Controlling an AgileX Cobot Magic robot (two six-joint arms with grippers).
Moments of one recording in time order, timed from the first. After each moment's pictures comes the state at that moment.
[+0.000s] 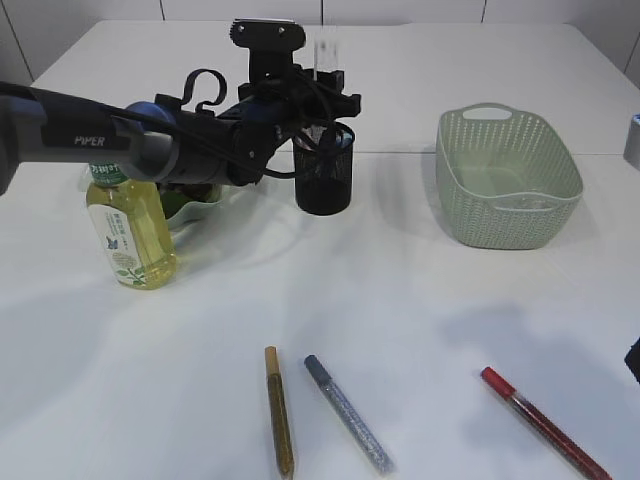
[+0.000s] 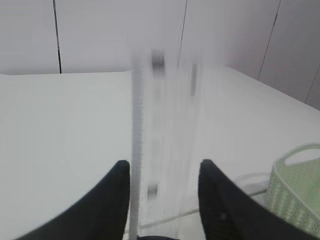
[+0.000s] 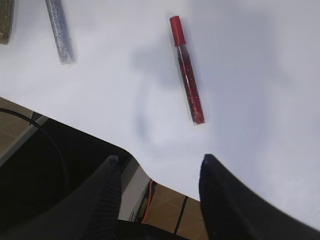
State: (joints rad) left arm -0.54 2.38 -1.73 -0.22 -0.52 0.06; right arm 0.40 1.08 -0.92 0.06 1.24 0.01
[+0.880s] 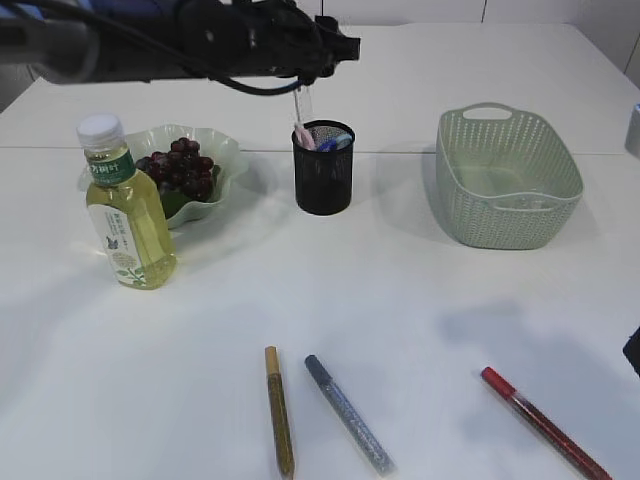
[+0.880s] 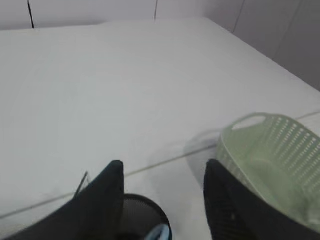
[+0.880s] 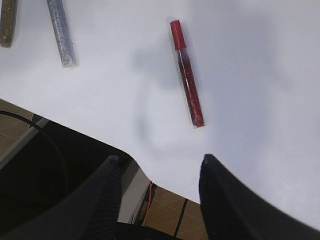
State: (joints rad) left arm -0.54 2.15 -1.73 -0.23 -0.03 0.06; right arm 0.40 1.08 -0.93 0.06 1.24 0.01
